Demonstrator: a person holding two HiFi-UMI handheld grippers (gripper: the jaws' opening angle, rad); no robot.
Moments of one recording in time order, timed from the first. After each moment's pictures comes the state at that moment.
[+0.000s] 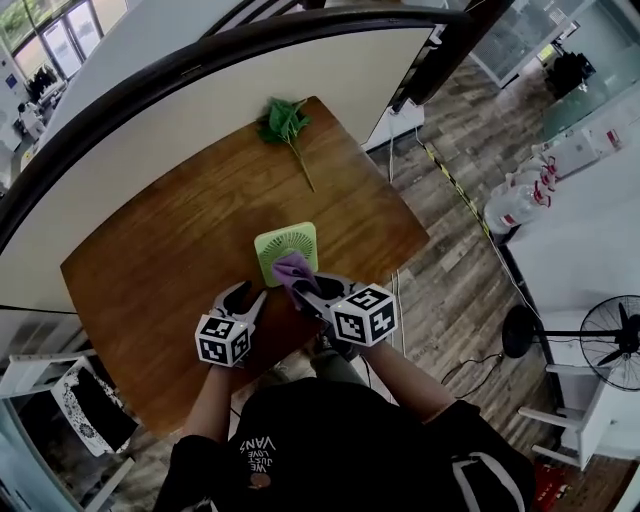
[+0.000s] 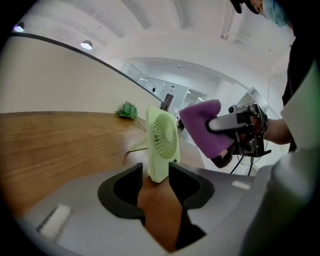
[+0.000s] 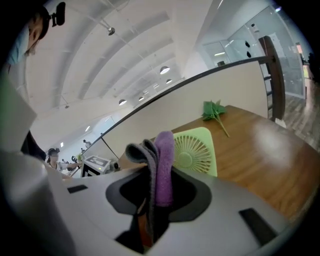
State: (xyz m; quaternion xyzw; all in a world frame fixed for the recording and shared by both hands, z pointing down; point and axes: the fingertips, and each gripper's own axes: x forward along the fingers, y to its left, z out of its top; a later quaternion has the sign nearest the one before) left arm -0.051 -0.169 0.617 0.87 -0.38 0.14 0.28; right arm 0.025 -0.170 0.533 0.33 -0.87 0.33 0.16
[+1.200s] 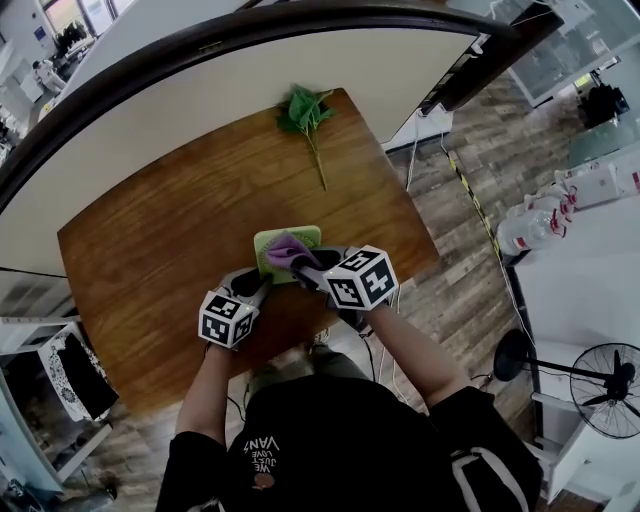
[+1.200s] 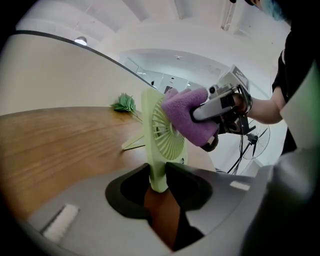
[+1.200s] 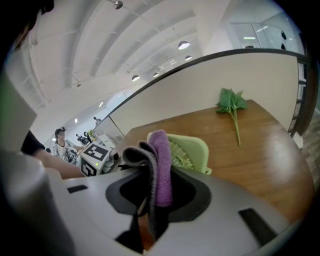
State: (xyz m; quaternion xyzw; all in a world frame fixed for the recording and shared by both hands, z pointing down) left arm -0.023 -0.196 0.643 0.87 -0.37 0.18 0.28; right arm 0.024 -0.225 0.558 0.21 -0.88 0.31 0.28
